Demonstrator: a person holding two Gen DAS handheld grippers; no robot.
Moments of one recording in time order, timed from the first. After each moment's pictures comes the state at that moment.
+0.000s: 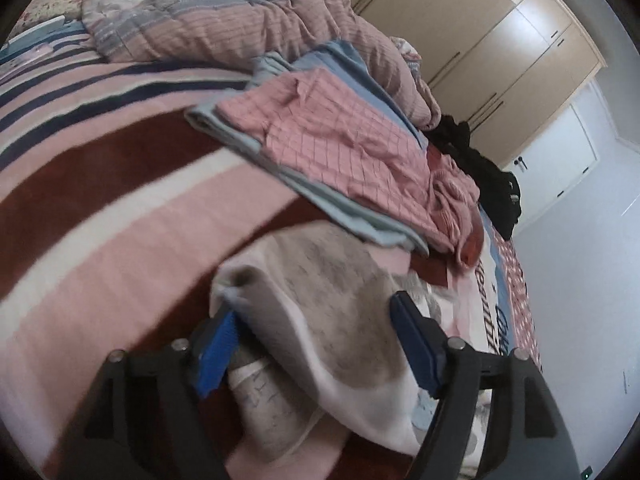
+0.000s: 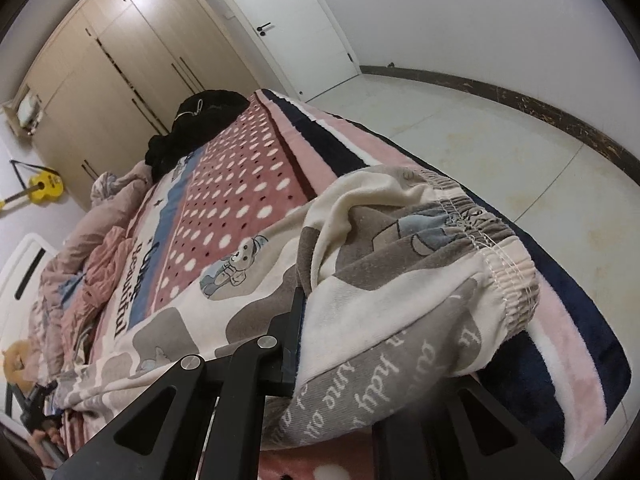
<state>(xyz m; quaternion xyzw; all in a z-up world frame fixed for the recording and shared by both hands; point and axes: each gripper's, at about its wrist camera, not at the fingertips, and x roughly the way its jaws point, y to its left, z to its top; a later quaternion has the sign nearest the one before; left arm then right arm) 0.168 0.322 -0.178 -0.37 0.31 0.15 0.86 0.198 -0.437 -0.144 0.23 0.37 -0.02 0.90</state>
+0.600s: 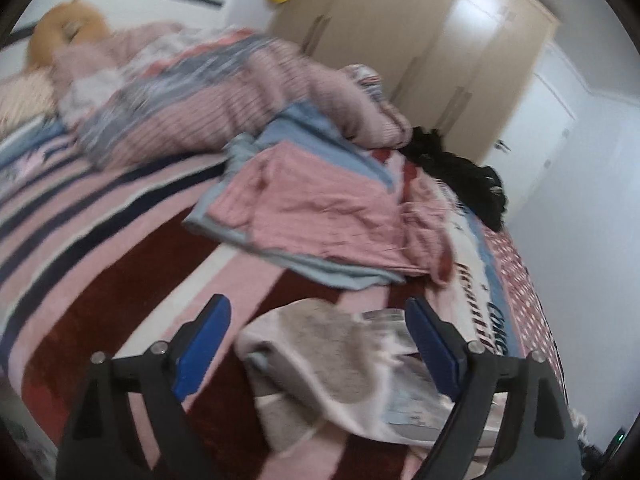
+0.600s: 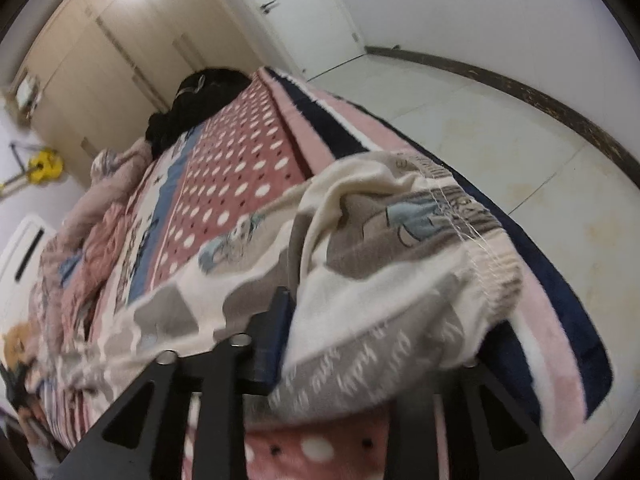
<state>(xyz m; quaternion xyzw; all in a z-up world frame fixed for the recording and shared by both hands) 0.148 0.308 -0.089 -0.25 0.28 0.13 0.92 0.180 -0.441 -0.136 0.19 0.42 0.01 0.89</state>
